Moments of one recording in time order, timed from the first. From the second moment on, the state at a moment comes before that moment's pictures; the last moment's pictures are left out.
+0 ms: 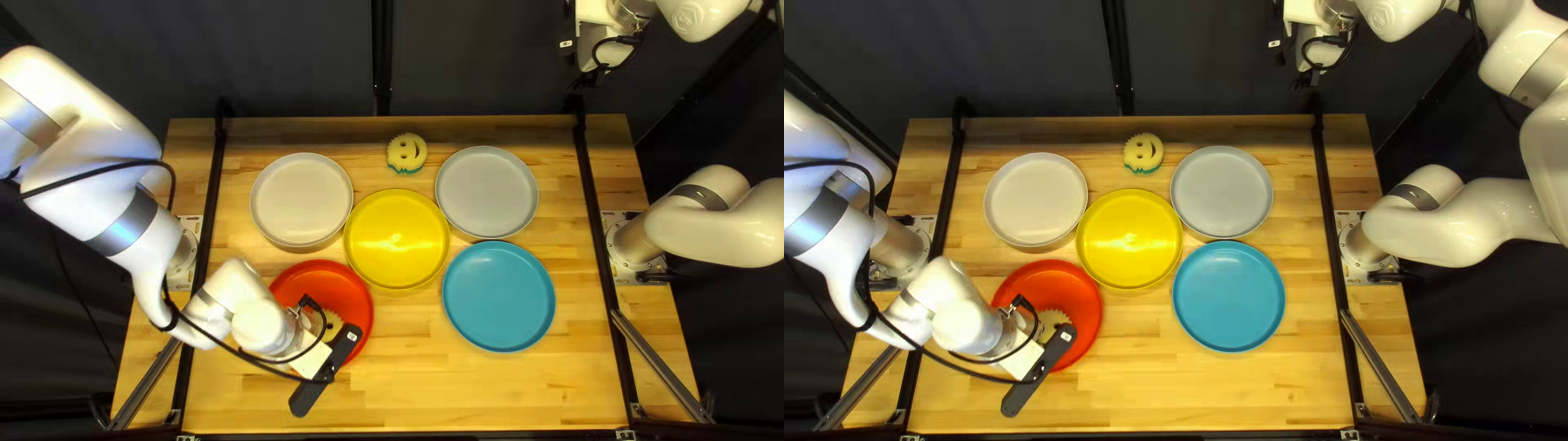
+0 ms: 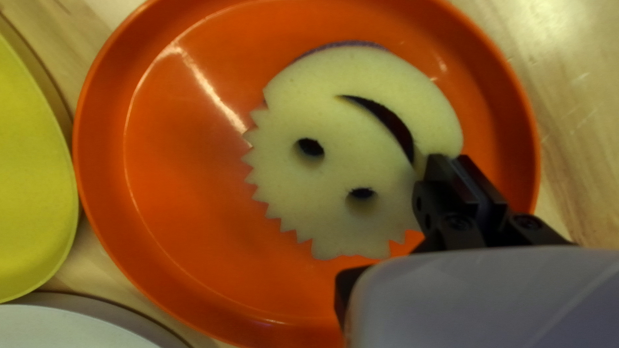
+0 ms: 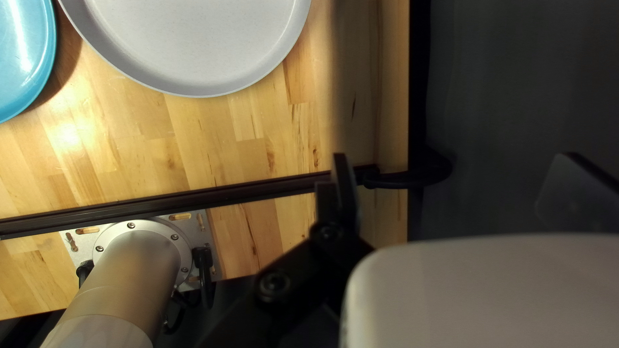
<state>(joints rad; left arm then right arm) -0.52 -0.09 -0.46 0.04 0.49 0.07 -0.90 -0.67 -0.72 -0.01 1.22 -0.81</state>
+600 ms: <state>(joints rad) -0.49 -0.09 -0.48 0.04 0.50 0.08 -0.90 -0.67 -0.72 -0.01 1.22 -0.81</state>
